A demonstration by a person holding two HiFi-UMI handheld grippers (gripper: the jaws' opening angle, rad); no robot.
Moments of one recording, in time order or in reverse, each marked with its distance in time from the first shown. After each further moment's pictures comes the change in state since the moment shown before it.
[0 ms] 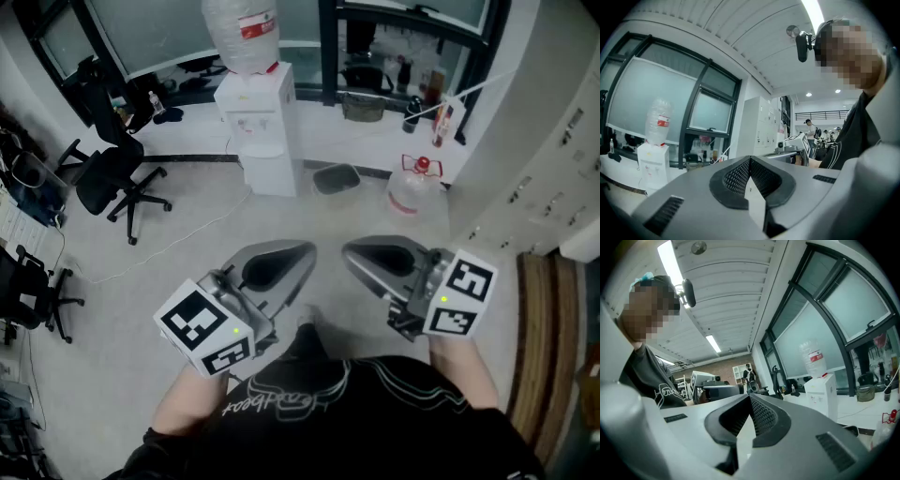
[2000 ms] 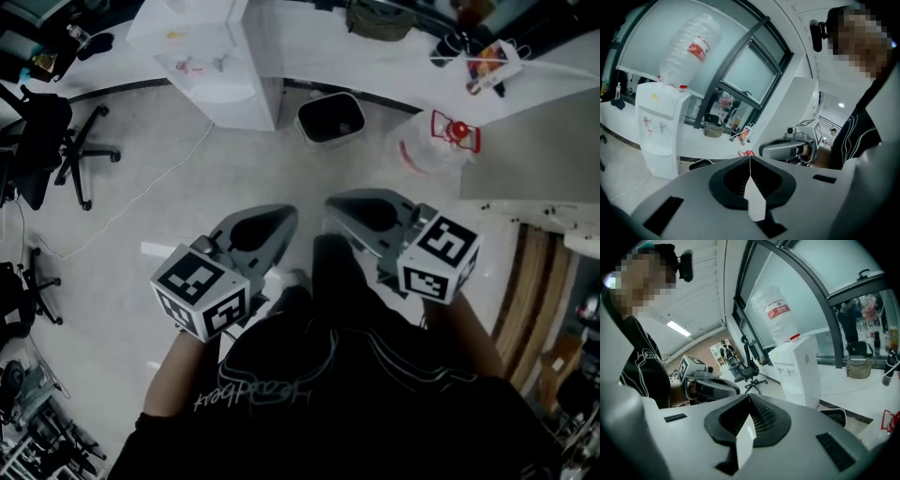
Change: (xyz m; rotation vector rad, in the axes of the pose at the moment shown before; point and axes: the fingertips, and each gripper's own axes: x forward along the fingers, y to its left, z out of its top) left arm 0.206 0.374 -0.170 -0.400 0.327 0.079; right arm 0.173 -0.404 -0.115 0.231 0.367 -0.111
